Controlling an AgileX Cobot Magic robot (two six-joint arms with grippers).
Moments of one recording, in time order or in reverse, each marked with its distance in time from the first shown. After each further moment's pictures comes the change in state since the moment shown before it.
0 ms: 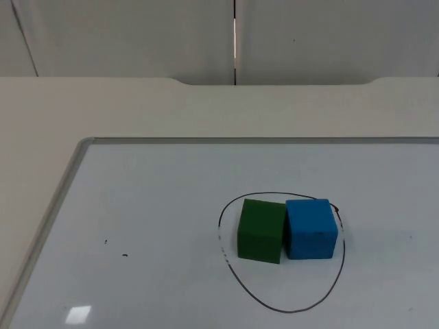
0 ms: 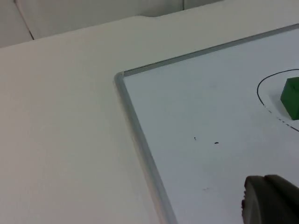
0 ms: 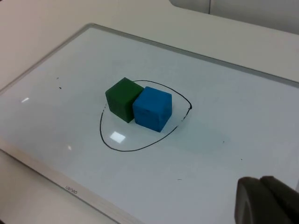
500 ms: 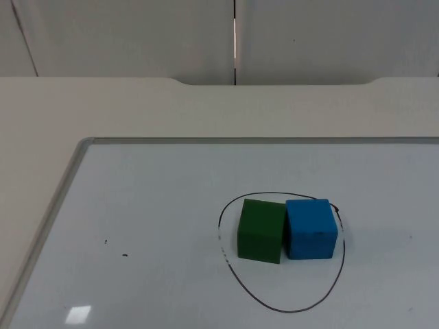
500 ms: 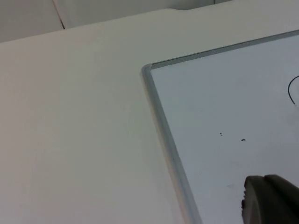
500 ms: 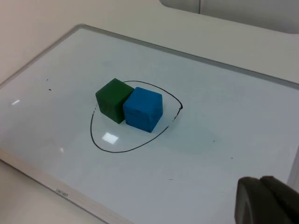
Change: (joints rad) right arm 0.000 0.000 0.000 -0.034 0.002 0.023; left arm 0.000 0.000 0.000 0.095 0.002 -0.071
